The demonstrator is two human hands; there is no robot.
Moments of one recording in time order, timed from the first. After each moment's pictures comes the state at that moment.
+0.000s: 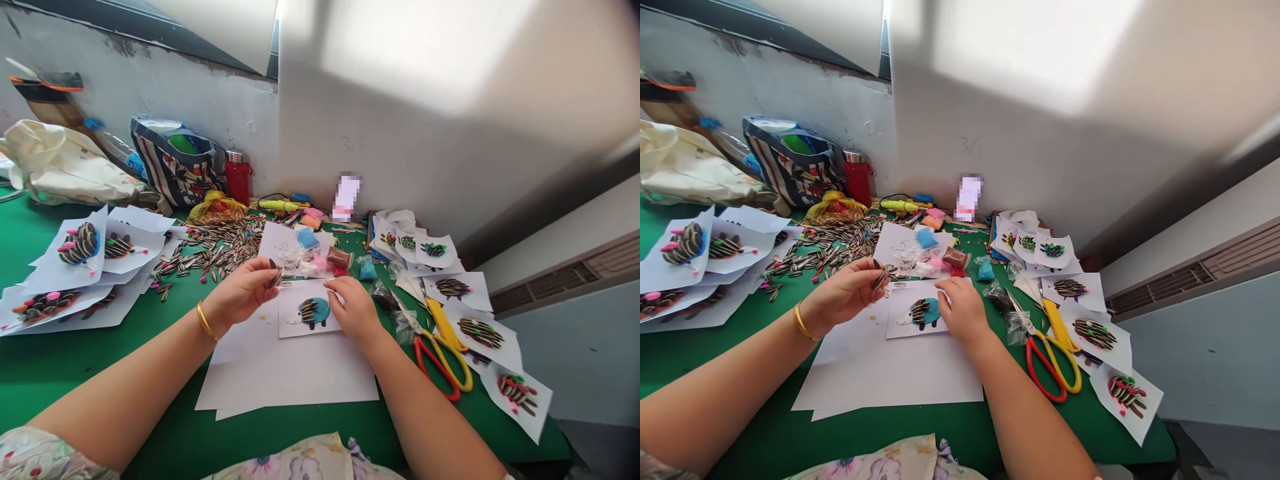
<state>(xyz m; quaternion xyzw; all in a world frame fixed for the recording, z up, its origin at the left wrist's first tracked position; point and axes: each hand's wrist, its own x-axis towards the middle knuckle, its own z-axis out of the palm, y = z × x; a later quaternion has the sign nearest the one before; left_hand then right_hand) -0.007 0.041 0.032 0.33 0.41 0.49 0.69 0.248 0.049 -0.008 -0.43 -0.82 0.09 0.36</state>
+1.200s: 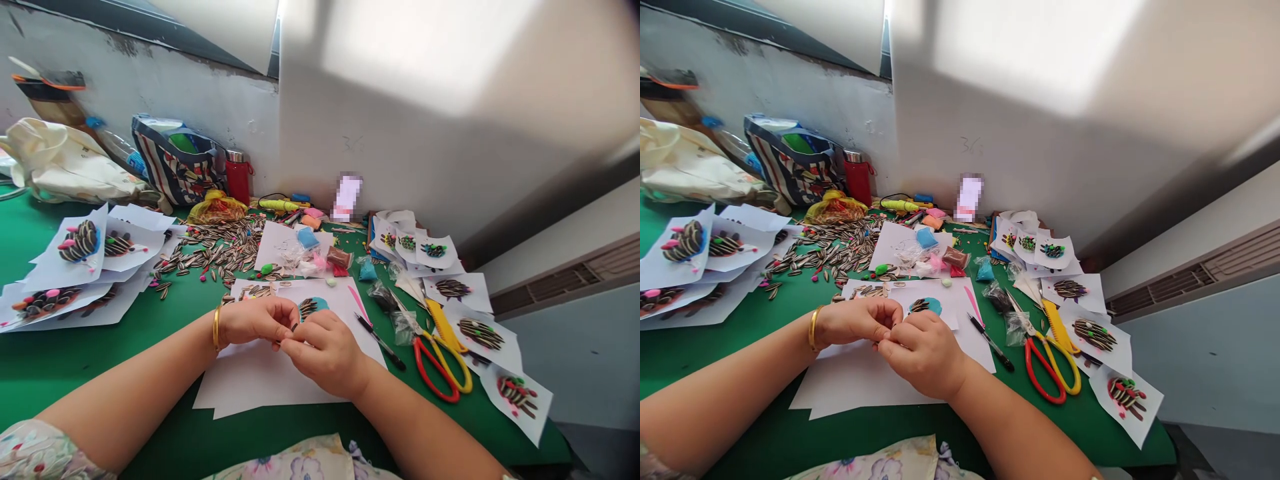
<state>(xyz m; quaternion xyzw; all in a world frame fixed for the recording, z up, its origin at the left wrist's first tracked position) -0.001 0.023 0.005 0.48 0.28 0.18 0.81 0.210 -0.014 0.020 -0.19 -0.92 -0.04 0.33</state>
